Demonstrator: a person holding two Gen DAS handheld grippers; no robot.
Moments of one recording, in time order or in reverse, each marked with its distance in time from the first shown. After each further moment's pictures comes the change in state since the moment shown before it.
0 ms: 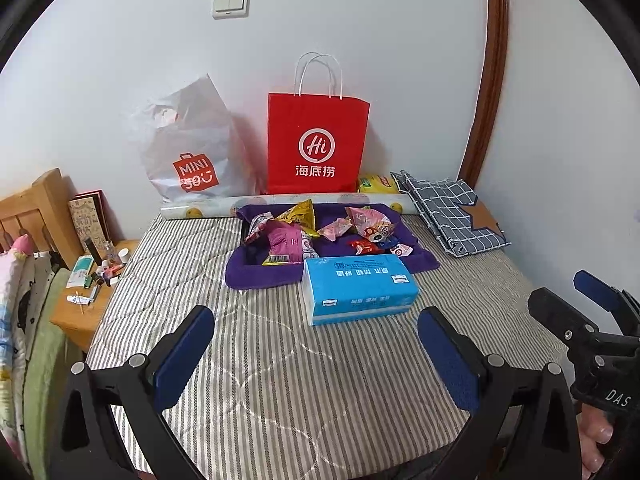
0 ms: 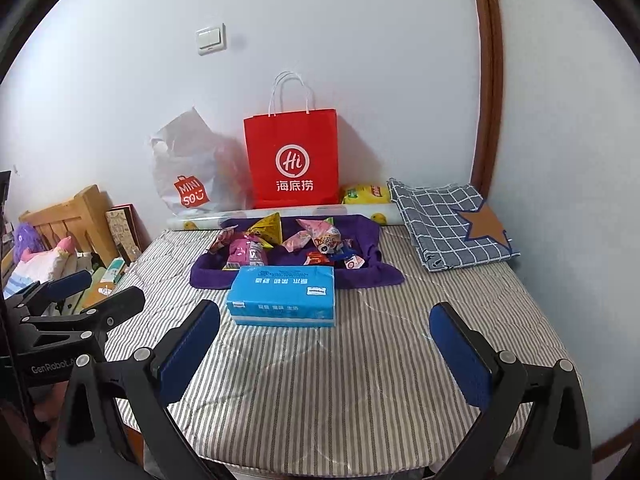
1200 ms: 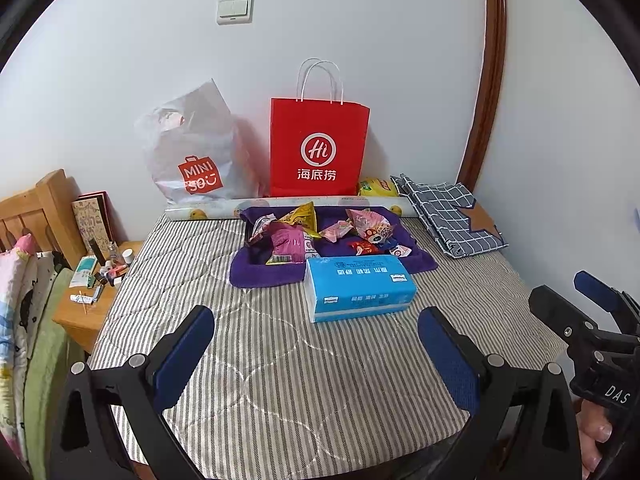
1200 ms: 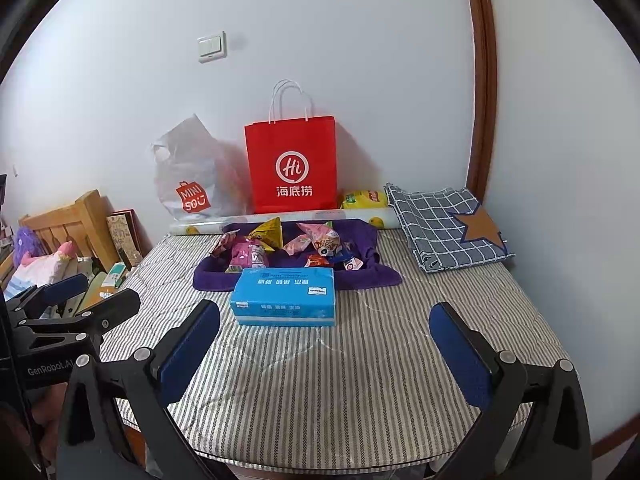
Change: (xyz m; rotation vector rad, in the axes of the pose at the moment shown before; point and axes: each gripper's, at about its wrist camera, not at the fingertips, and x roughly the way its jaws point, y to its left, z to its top) left arm -0.012 0.000 -0.005 -0.003 -0.010 0.002; right arm -0.012 0.000 -0.004 0.008 -0.019 -0.003
